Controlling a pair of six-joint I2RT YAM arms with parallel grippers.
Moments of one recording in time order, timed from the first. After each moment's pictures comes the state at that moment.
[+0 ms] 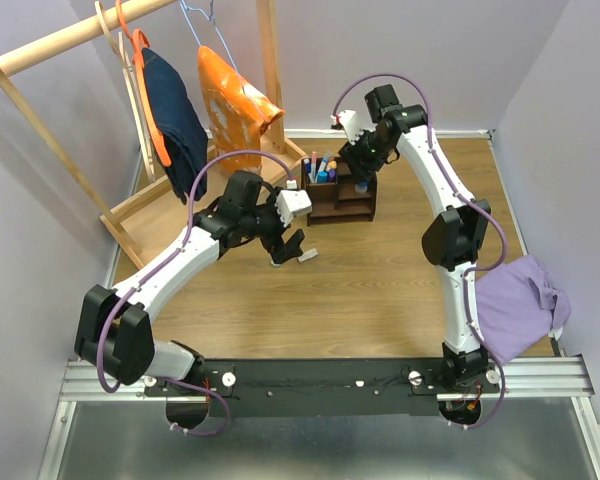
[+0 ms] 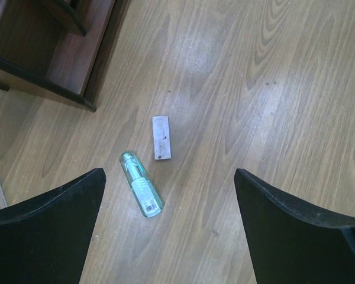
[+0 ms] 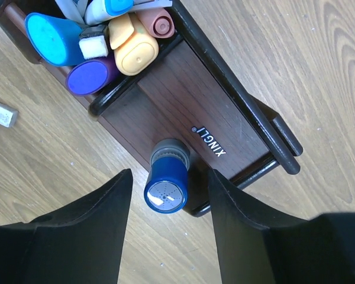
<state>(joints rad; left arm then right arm) -0.49 1.37 1.05 -0.39 0.58 0.44 0.35 2.31 2.45 -1.22 -0.28 -0.58</state>
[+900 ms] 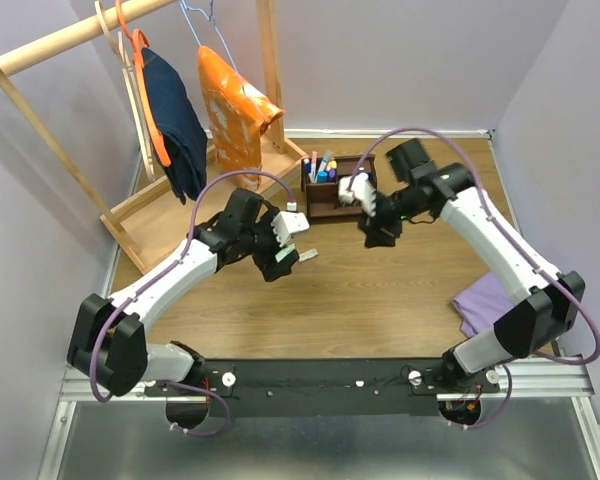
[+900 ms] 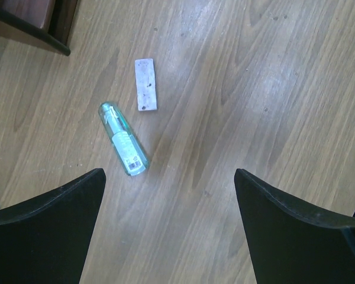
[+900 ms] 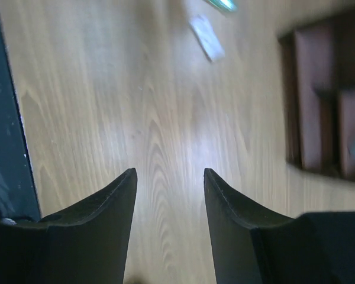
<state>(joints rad) -0.52 1.32 0.94 -0.46 0.47 0.51 0.45 1.51 1.54 -1.13 -0.52 -0.87</state>
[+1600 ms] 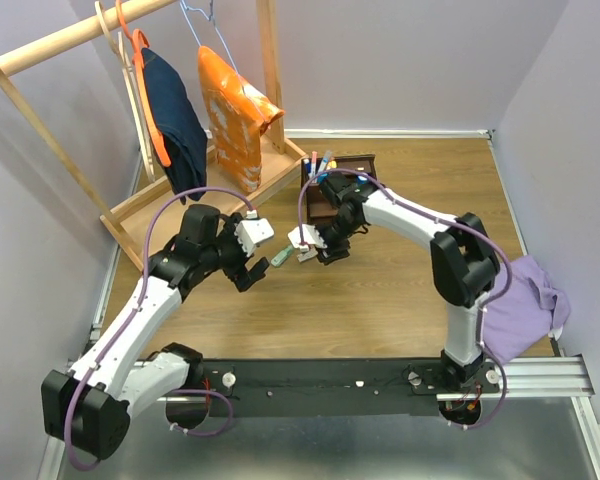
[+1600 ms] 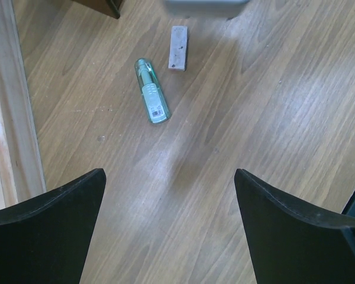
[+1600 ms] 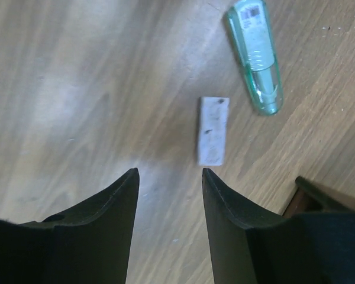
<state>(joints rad) -0.37 0.98 0.80 -0.56 0.47 0.52 0.66 1.94 1.50 -0.89 -0.56 -1.39</state>
